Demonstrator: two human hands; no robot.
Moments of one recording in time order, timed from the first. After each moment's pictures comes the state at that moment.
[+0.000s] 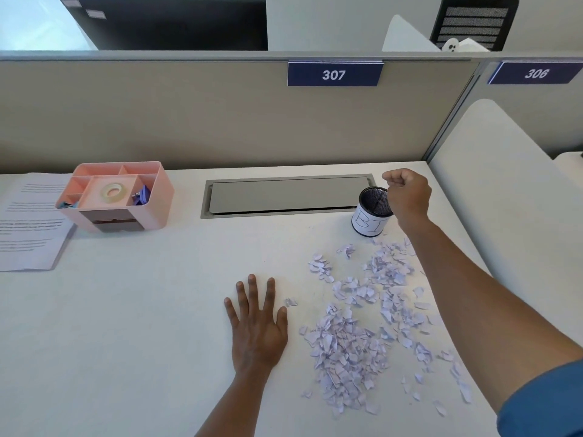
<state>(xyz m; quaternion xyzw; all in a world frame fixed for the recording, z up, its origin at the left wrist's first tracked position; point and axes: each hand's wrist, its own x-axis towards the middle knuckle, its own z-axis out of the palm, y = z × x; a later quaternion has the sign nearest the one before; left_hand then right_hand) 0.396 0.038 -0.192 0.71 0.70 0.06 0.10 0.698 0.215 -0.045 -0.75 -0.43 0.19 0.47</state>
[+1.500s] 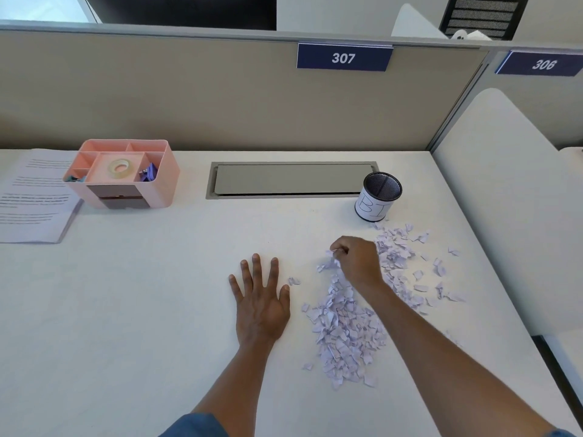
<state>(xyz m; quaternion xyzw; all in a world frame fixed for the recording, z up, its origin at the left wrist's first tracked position) 0.396 0.038 -0.192 0.71 0.69 0.06 0.11 0.603 0.097 -0.121 -0.72 -0.58 0.25 0.28</state>
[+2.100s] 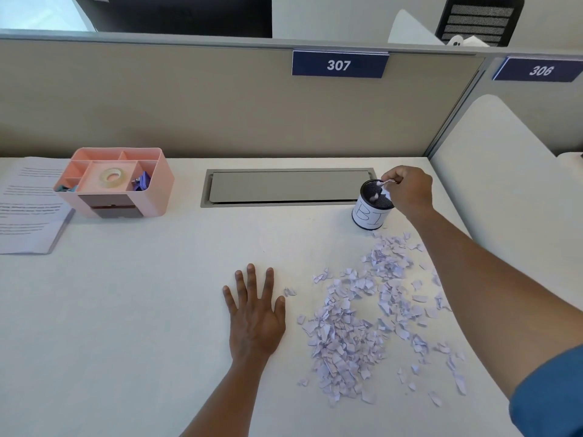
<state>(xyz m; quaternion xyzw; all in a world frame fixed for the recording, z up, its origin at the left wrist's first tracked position) 0.394 0.037 -0.195 0.71 0.69 0.07 0.10 0.710 0.214 -0.045 -0.76 -0.52 0.14 0.35</state>
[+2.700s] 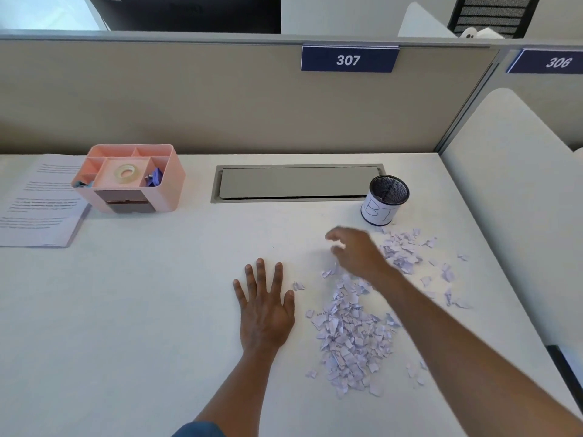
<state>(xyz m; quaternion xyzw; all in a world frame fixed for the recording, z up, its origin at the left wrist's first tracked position) 0.398 0.038 -0.192 0.71 0.70 0.06 0.10 0.608 0.126 -0.102 -0.67 -0.65 0.31 0.18</state>
